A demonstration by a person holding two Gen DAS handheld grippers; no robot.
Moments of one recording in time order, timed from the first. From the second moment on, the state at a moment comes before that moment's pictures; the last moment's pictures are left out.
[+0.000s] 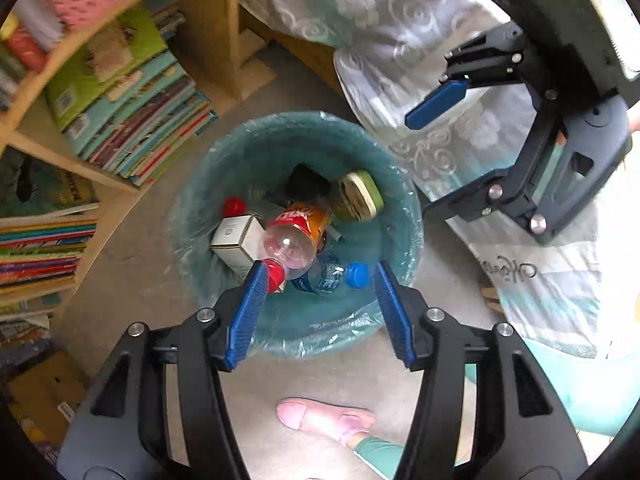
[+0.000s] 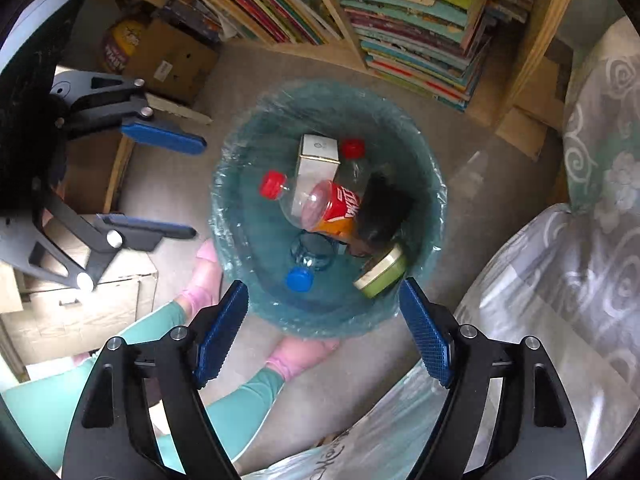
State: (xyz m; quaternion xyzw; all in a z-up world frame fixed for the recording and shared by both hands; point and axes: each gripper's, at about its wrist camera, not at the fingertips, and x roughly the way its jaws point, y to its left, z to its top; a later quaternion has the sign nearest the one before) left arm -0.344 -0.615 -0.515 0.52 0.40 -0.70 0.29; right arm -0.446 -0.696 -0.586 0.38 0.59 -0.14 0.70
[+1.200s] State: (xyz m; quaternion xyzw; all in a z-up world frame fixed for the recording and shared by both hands) left arm 0.068 -0.232 -0.047 0.27 0.42 -0.44 0.75; right arm -0.007 -0.543 -0.086 0.10 0.47 0.21 0.85
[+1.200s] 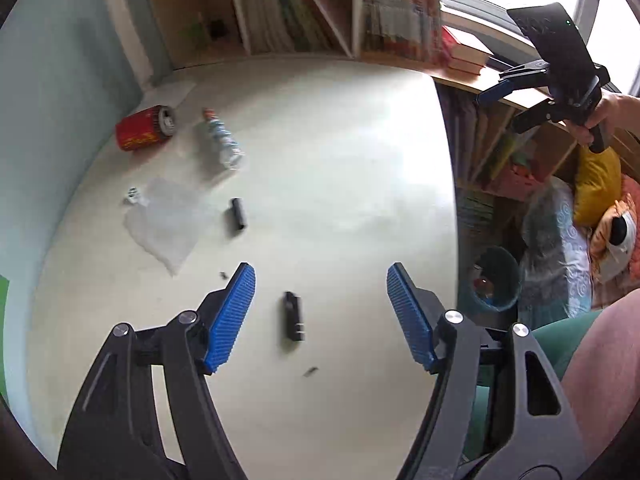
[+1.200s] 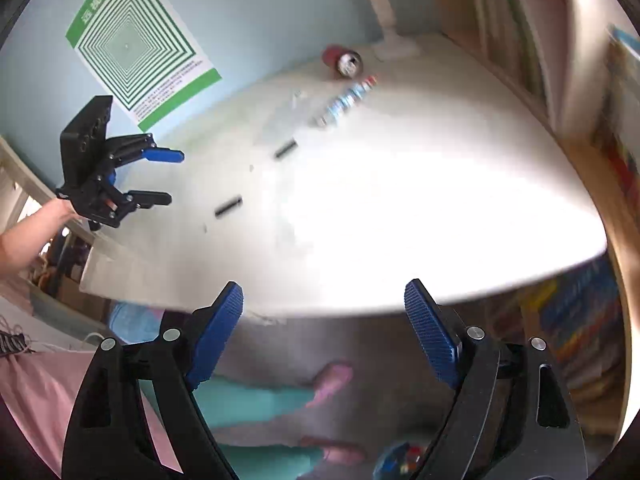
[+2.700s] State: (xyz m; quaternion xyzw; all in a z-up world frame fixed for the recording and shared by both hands) left arm 0.316 -0.244 -0.149 0.30 0.44 -0.50 0.68; right arm 0.336 -0.417 -0.182 -0.03 0.56 0.16 0.81
